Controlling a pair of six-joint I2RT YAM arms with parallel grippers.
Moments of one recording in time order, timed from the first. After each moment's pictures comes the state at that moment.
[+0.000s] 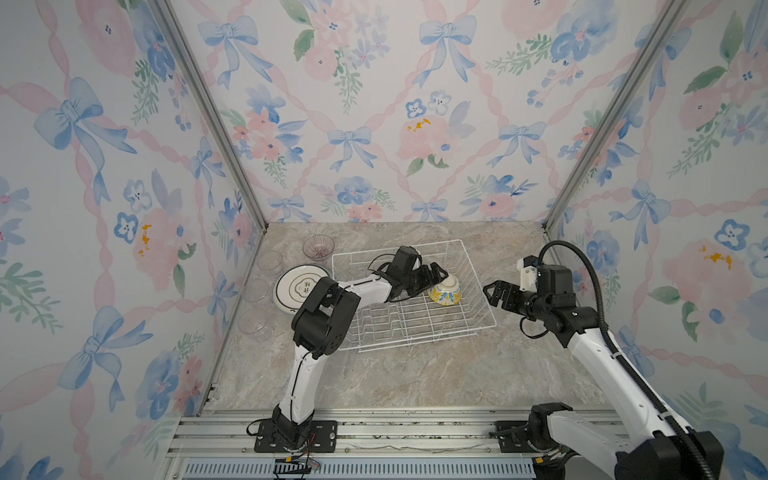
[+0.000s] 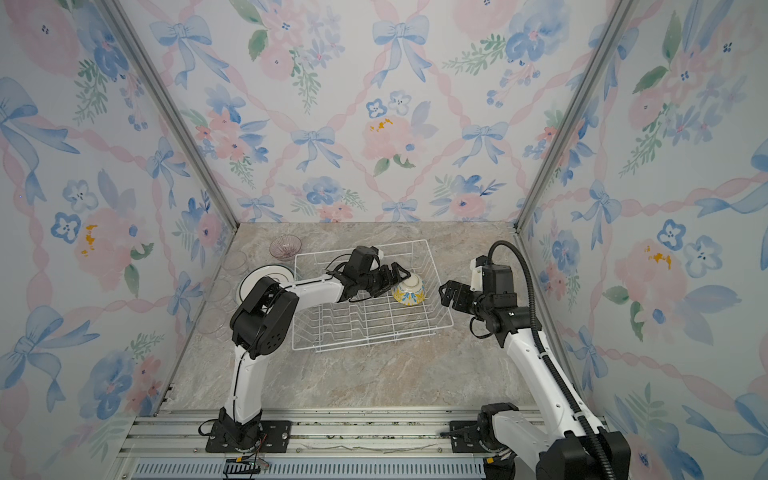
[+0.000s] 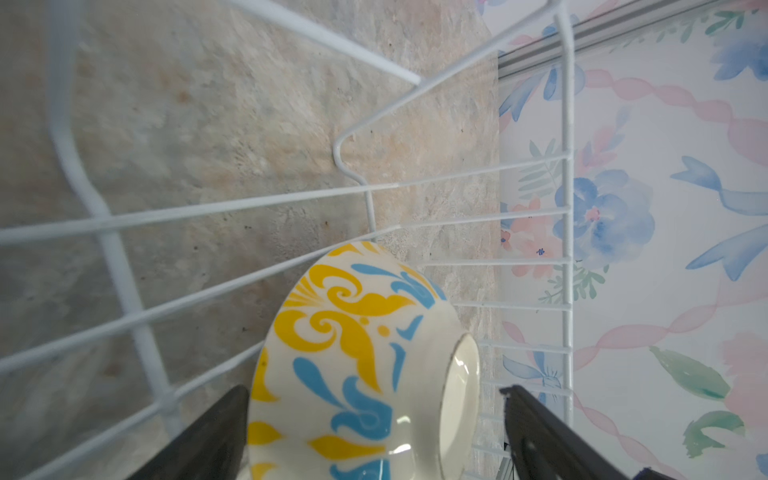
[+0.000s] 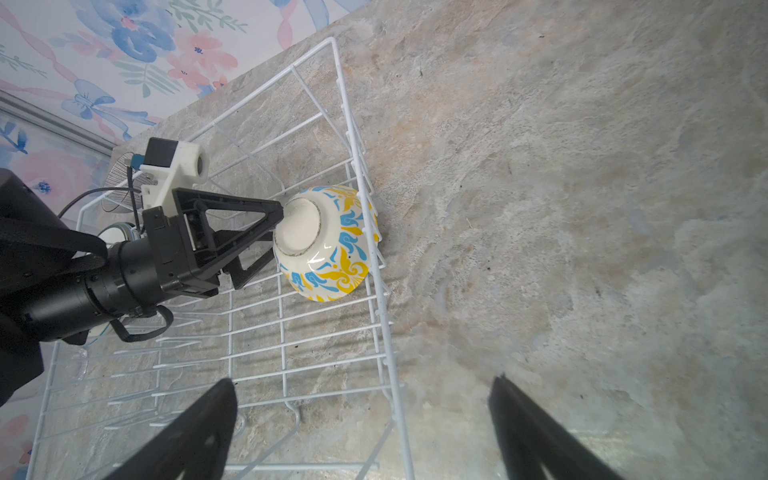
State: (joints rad) left arm -0.63 2.14 1.42 0.10 0.39 -0.95; right arm 0.12 1.05 0.85 -0.53 -0.23 0.39
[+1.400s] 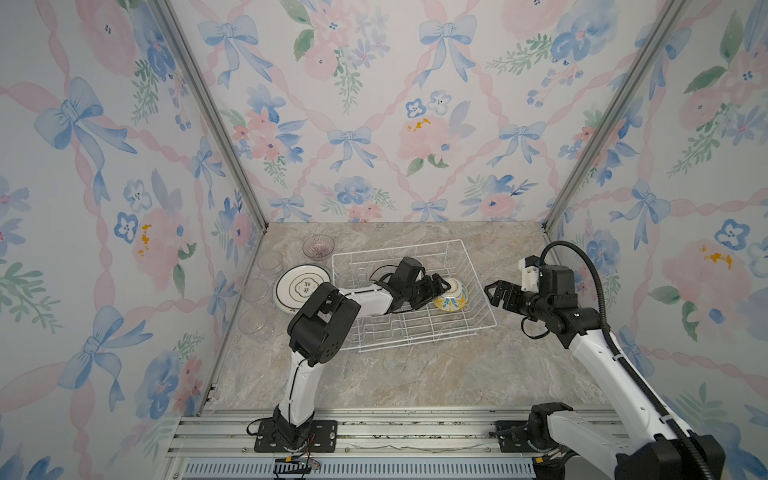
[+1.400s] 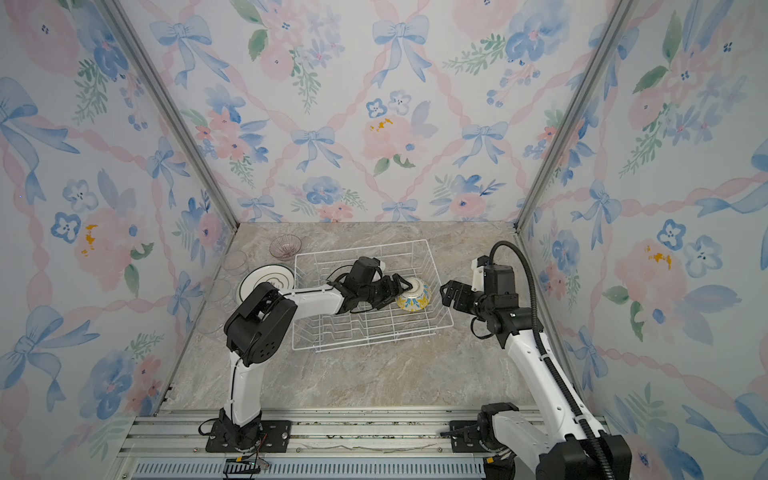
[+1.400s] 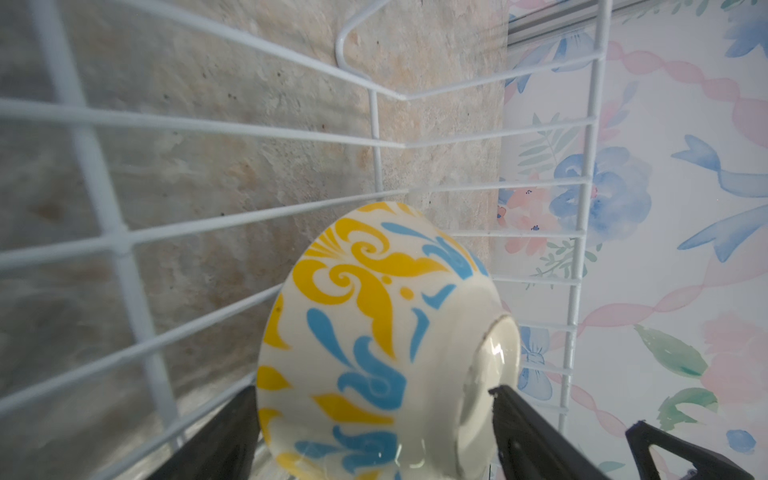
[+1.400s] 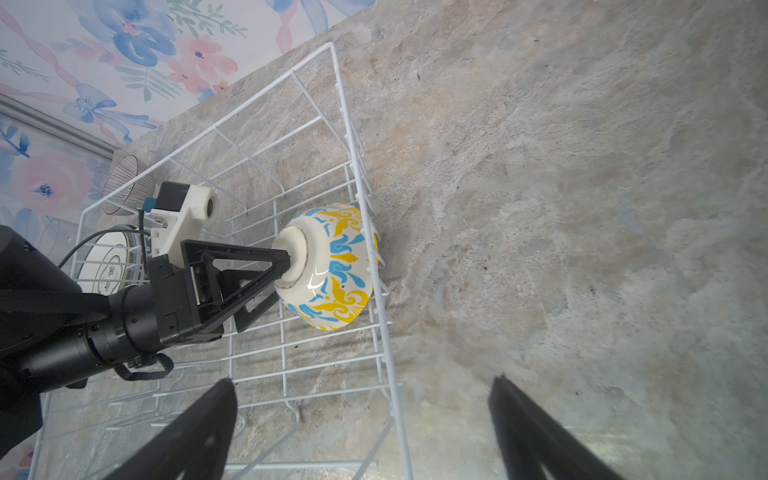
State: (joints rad) left arm -0.69 2.08 1.29 0.17 0.38 -1.06; right arm 0.11 1.04 0.85 -0.54 -0.23 0.39
